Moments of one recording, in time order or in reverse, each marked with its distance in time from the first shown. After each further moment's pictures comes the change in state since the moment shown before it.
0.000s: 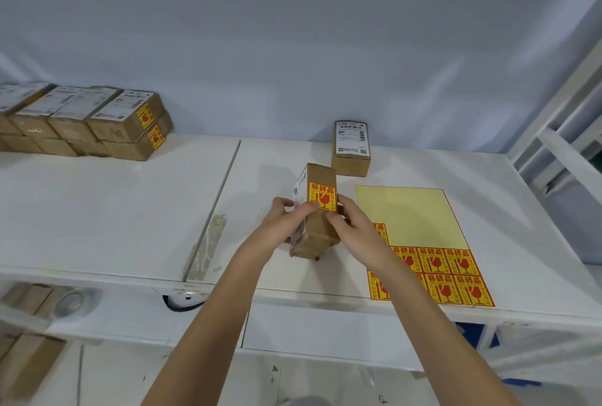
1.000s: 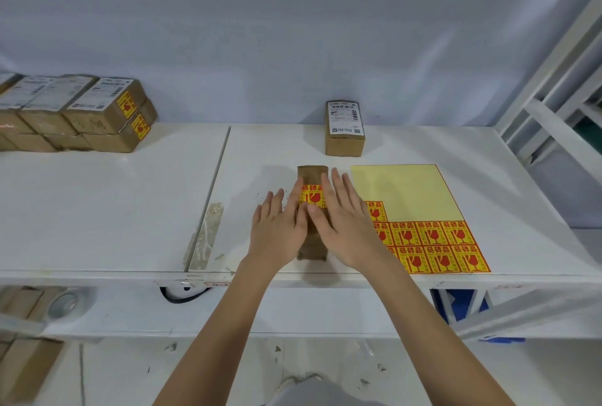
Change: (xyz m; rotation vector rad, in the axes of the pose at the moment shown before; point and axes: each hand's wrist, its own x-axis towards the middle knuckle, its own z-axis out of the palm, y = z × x) left_hand -0.022 -0.033 0.007 0.800 0.152 0.311; right_hand -0.020 0.000 0.027 -0.839 0.071 -0.081
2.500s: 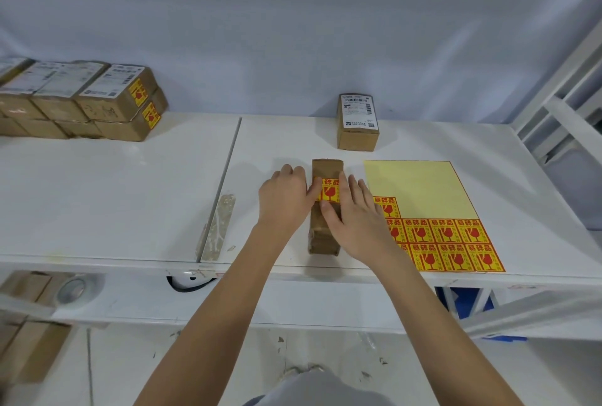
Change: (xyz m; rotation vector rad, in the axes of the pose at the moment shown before) left_hand 0.033 0.003 -0.022 0.234 0.349 0.133; right_hand 0.004 -0.008 0.003 -0.082 -0.094 0.161
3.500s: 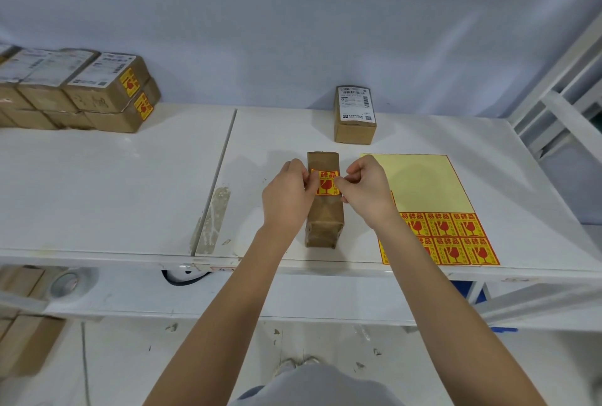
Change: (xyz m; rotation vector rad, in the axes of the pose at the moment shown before) left_hand -0.009 0.010 0.008 -0.341 0.036 -0.135; right_hand 0.035 0.007 -0.016 0.798 0.274 0.166
